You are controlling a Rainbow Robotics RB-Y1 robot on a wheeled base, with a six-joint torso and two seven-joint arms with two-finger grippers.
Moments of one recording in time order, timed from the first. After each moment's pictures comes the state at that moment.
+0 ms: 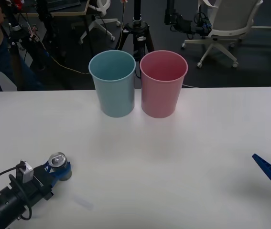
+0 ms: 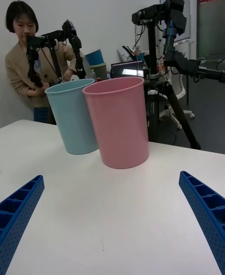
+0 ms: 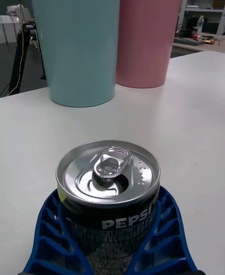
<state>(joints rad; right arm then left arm) 0.35 -0.40 -0.52 -1.66 0.96 -1.22 0.00 0.12 0.34 0.21 -1.18 -1.01 -1.06 -0.50</state>
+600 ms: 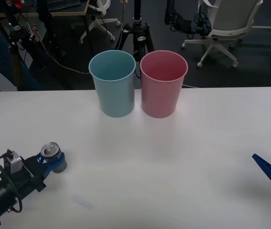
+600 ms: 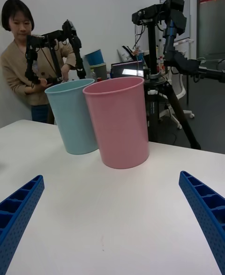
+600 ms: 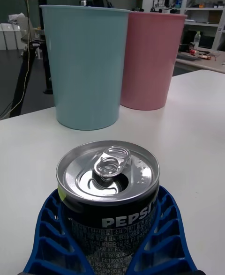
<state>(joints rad) 0.35 -0.40 -0.52 -1.66 0.96 -1.22 0.00 0.15 0.38 0.23 -1.35 -1.02 -1.04 -0.32</state>
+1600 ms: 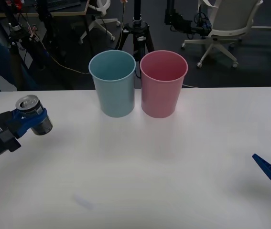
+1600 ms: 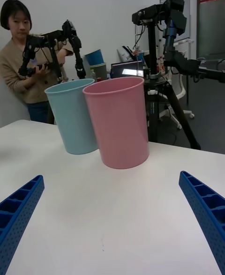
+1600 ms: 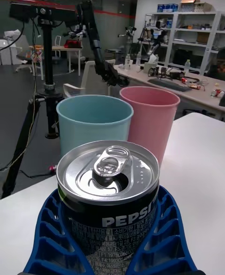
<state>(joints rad) 0.35 -0.40 -0.52 -1.66 0.96 -1.22 0.00 0.19 0.65 0.25 -1.87 -1.04 -0.80 0.24</state>
